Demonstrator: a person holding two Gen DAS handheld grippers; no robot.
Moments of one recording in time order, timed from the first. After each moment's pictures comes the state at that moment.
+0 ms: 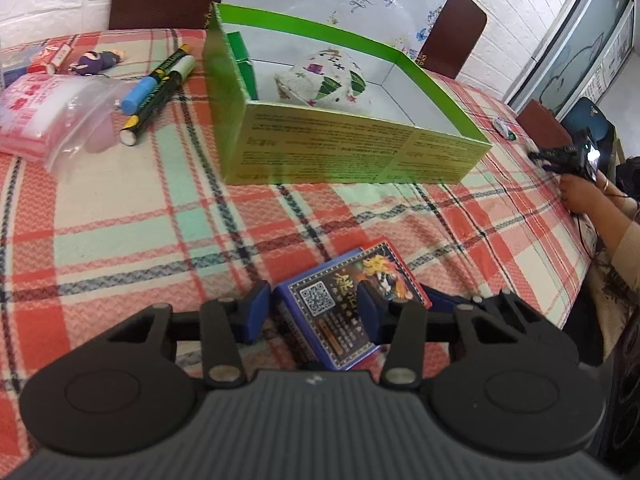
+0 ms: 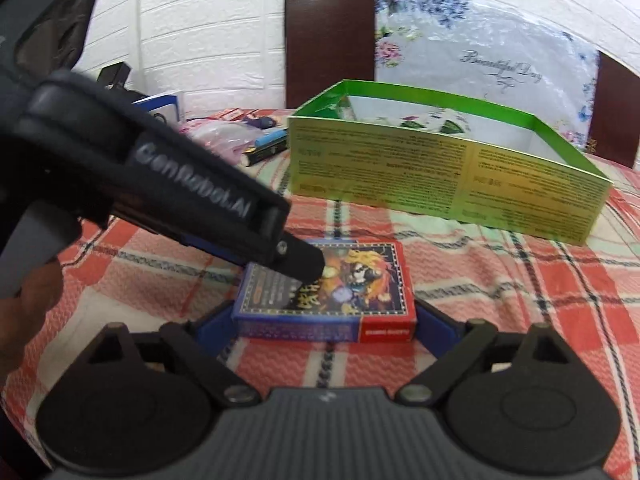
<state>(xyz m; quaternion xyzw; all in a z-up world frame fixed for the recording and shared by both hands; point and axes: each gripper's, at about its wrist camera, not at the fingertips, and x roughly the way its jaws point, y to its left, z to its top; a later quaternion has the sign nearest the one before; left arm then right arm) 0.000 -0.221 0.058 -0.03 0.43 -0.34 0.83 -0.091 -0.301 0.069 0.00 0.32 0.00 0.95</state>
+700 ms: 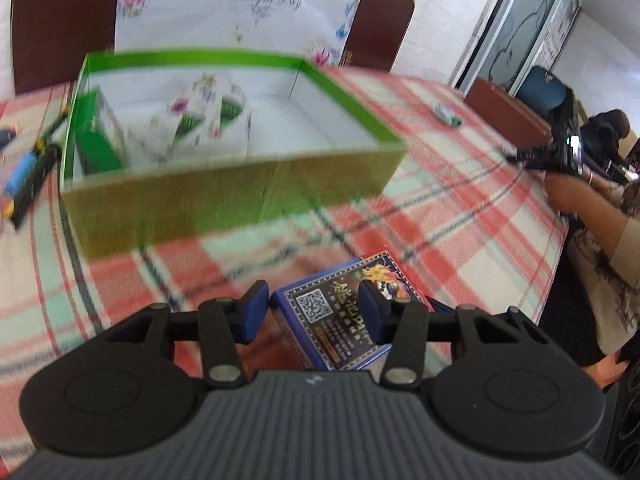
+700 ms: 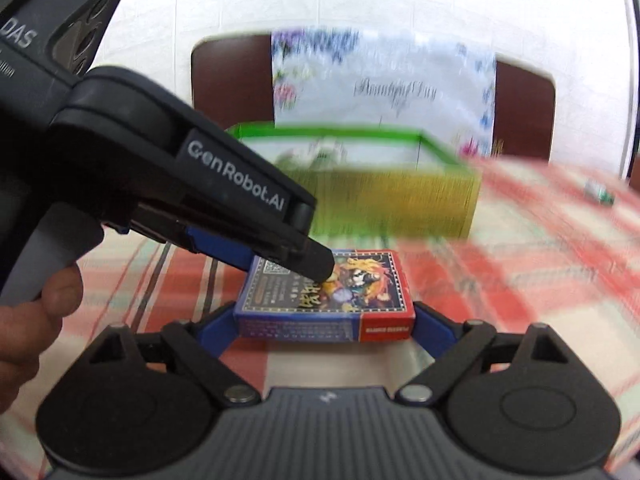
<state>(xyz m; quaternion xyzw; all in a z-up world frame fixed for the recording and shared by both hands) -0.014 -0.299 0.084 0.02 0.38 -0.41 0.83 -0.126 -0.354 0.082 0.02 0.24 -0.10 0.96</state>
